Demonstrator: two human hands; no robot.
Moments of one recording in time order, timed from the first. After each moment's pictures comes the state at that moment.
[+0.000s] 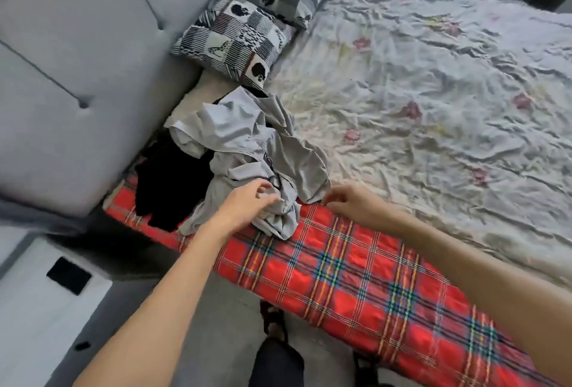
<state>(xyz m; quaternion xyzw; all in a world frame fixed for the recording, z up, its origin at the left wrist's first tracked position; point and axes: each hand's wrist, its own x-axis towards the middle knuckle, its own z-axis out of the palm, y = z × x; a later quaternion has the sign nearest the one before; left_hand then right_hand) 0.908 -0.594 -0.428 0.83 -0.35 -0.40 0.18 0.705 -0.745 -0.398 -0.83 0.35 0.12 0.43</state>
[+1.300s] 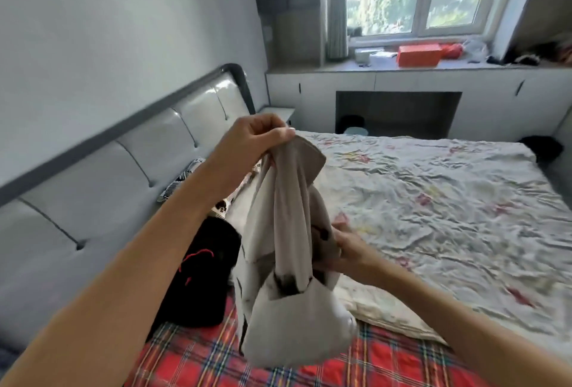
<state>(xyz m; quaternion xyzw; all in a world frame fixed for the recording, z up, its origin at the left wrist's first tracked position) 0.688 -0.711 -0.070 0.56 -0.57 -0.29 0.52 0.493 -0.791 -0.251 -0.87 0.33 -0.09 0.35</state>
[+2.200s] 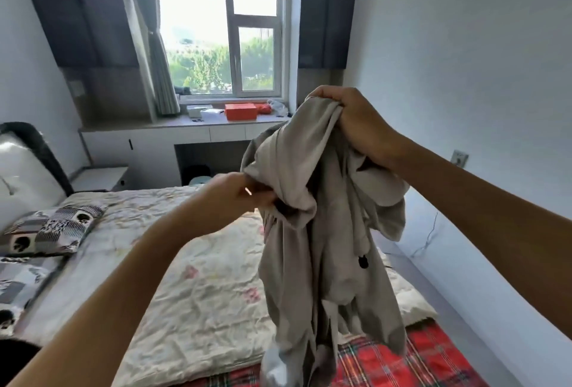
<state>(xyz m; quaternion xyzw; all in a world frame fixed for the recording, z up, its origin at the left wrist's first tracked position) 0.432 -0.780 -0.045 0.48 -0.80 -0.23 0.29 0.198 -0.817 0.042 -0.79 0.39 -0.45 0.14</state>
